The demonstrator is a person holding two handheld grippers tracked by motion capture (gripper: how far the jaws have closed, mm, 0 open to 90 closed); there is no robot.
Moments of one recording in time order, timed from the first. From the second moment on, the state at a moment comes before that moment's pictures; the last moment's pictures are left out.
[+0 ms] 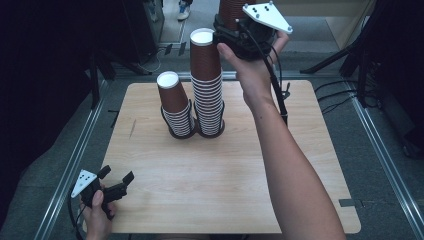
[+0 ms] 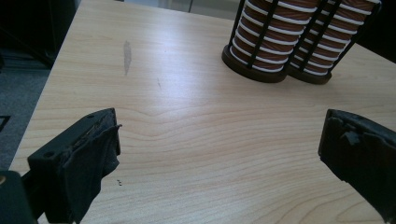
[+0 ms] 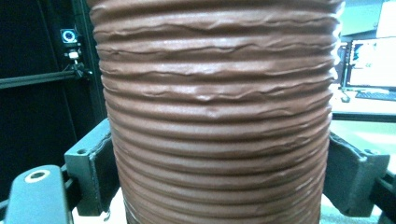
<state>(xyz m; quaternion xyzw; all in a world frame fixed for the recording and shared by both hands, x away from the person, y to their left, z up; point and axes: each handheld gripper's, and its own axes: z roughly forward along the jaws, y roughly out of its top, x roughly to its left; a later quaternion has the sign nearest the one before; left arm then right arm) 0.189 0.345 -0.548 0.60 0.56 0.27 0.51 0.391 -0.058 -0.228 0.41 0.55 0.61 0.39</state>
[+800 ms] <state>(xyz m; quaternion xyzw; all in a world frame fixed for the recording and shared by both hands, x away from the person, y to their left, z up) 0.202 0.297 -0.513 0.65 0.49 0.27 0.52 0.356 -0.106 -0.289 0.41 0.57 0.59 0.39</state>
